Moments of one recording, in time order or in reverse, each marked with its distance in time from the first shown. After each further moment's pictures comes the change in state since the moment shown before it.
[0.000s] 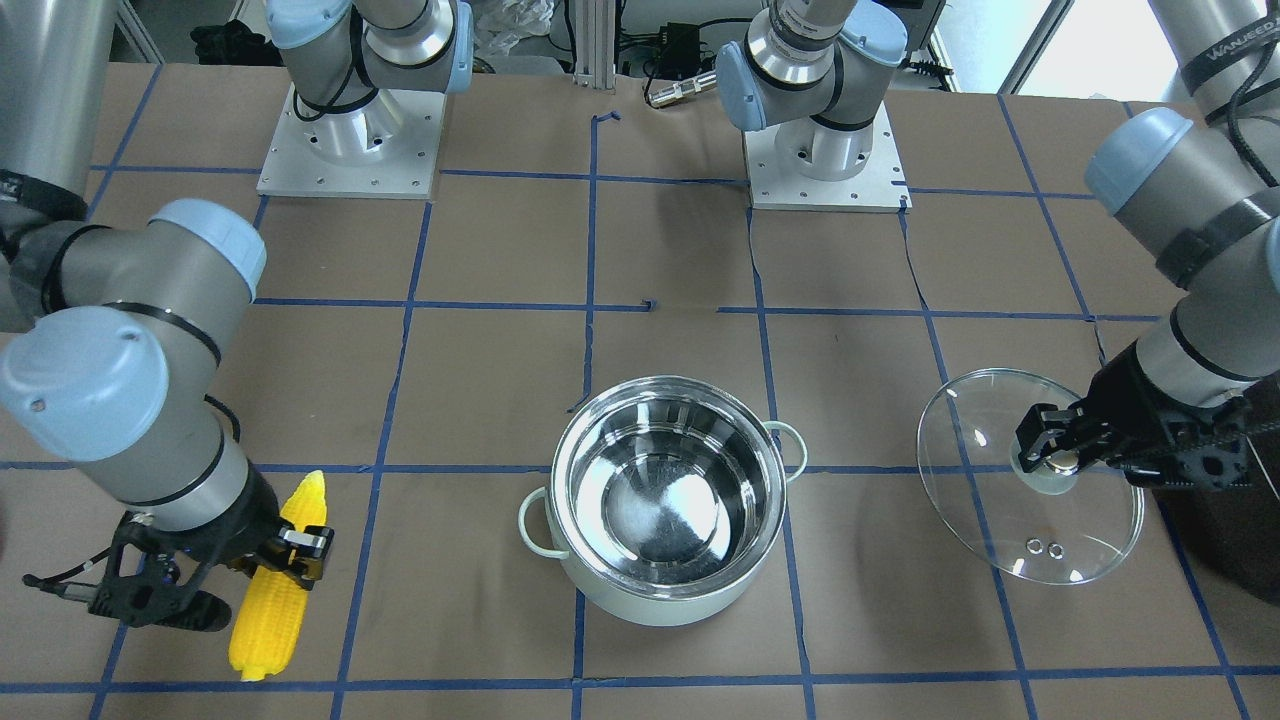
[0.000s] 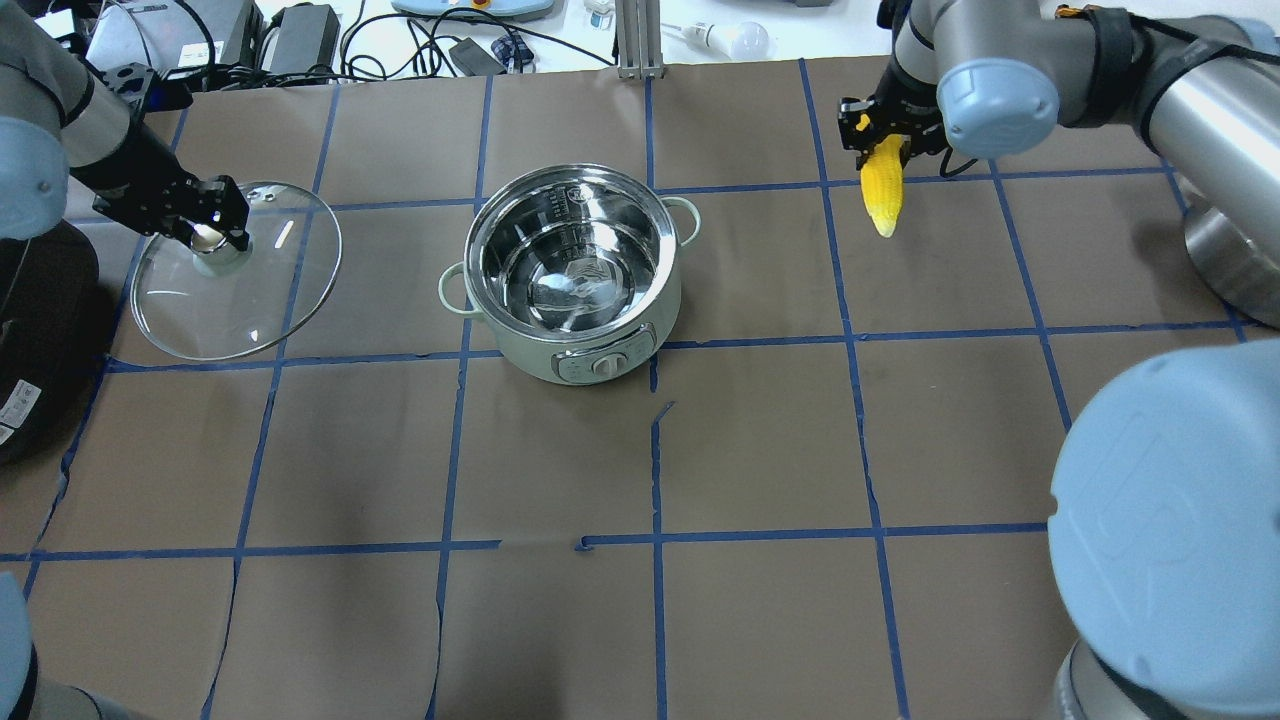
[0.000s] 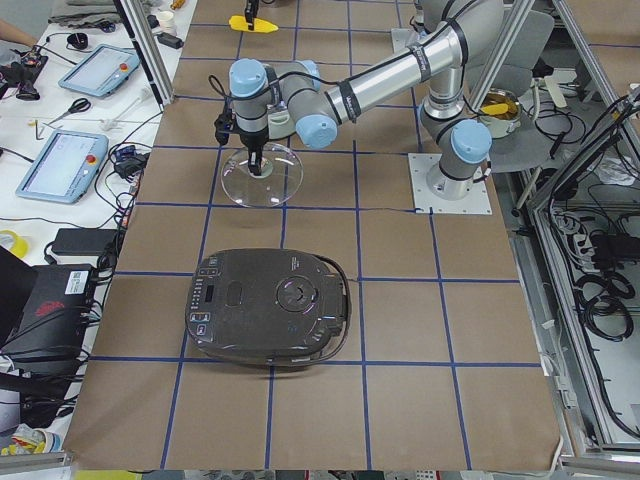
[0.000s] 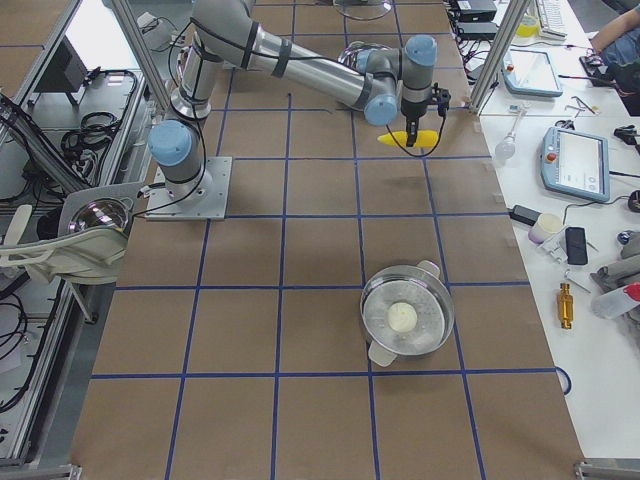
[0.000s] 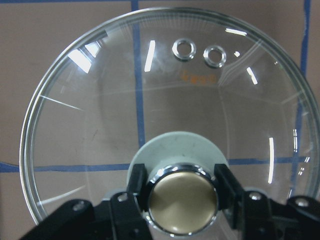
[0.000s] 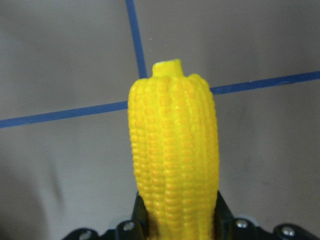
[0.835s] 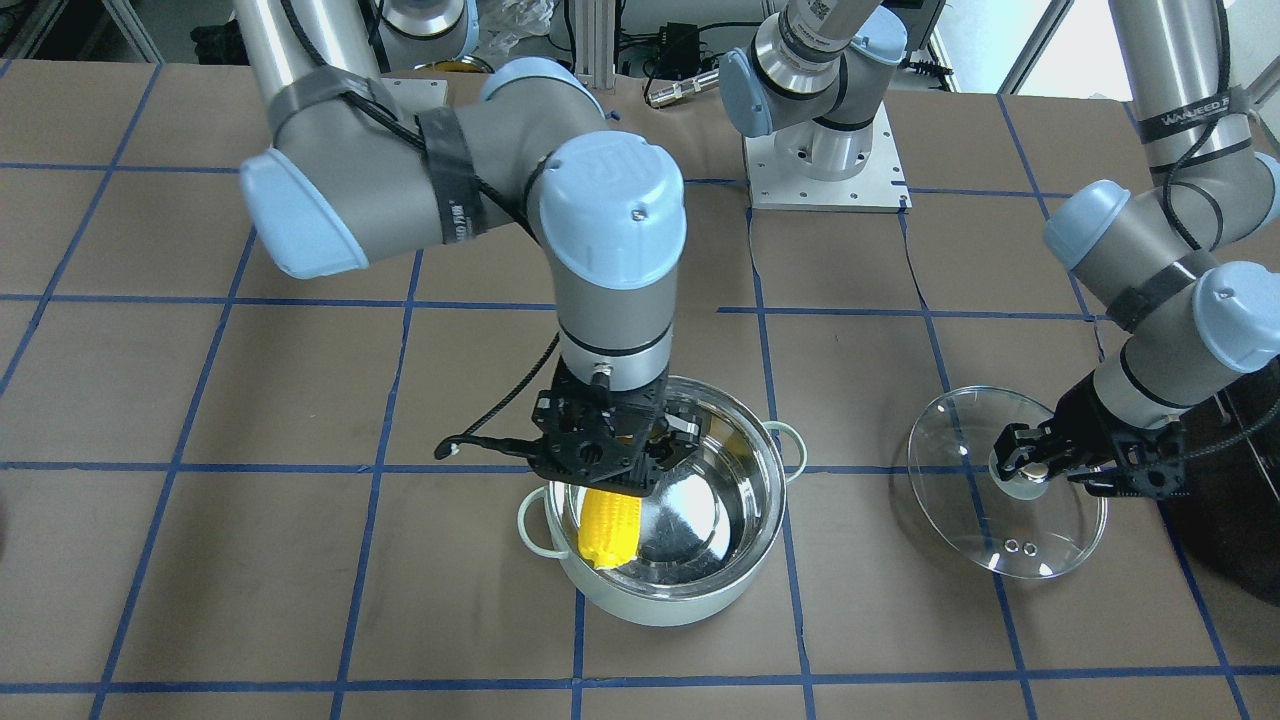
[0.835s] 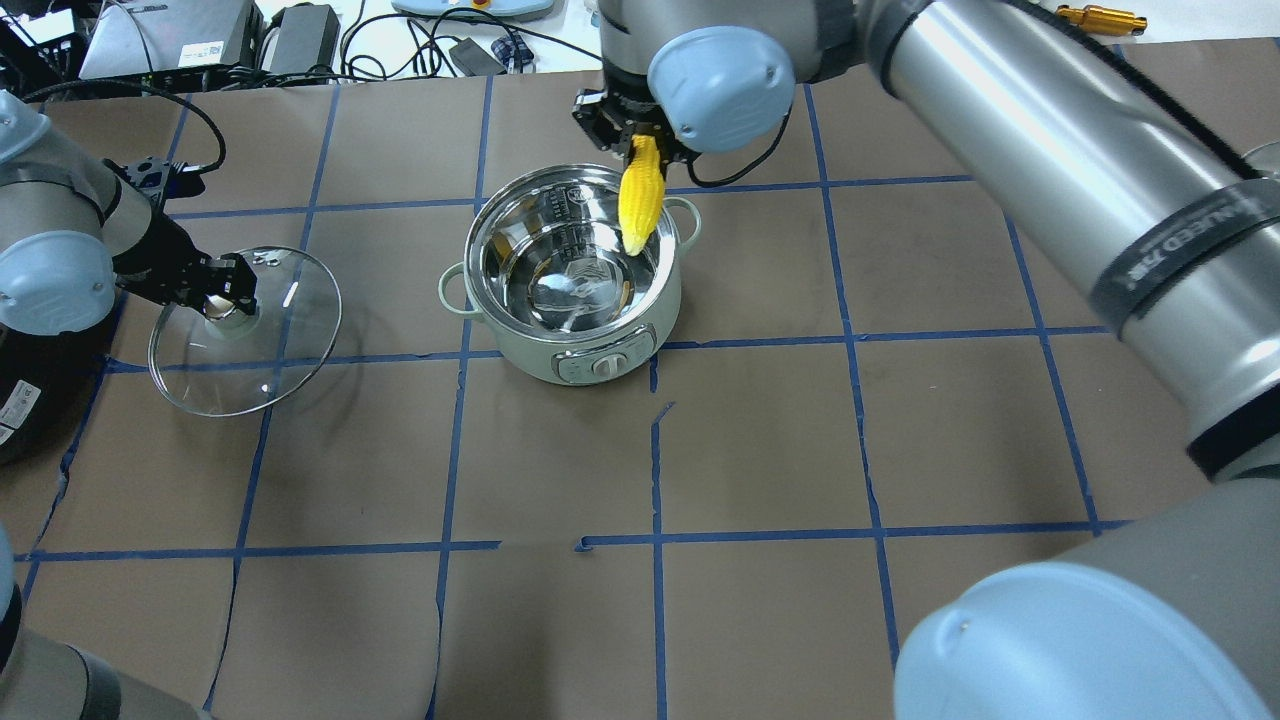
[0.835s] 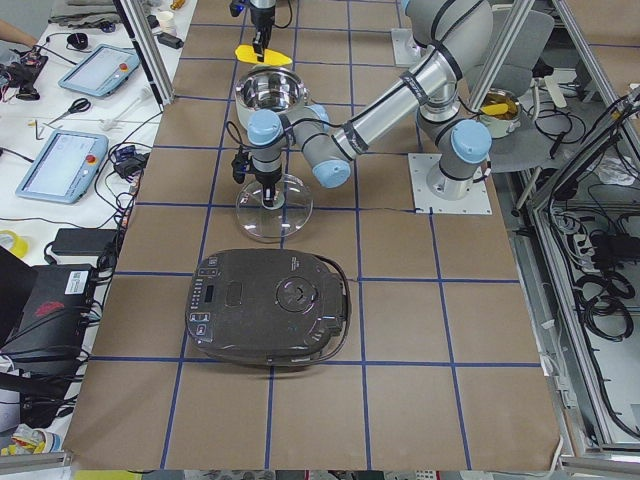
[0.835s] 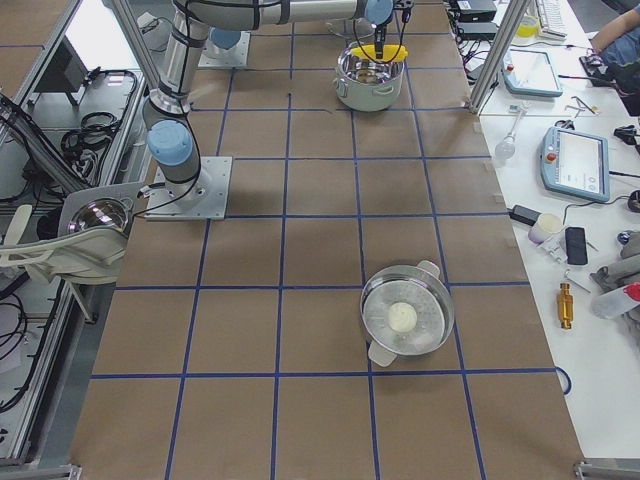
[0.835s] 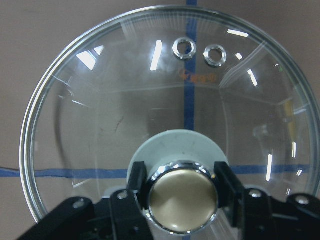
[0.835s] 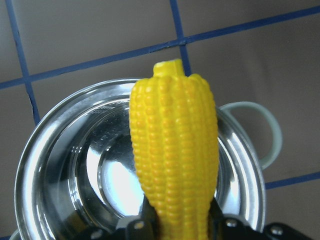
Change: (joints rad) left arm 0.055 -0.072 -0.149 0.210 -0.002 0.033; right arm 0.437 0.080 -0.224 0.156 -0.038 0.491
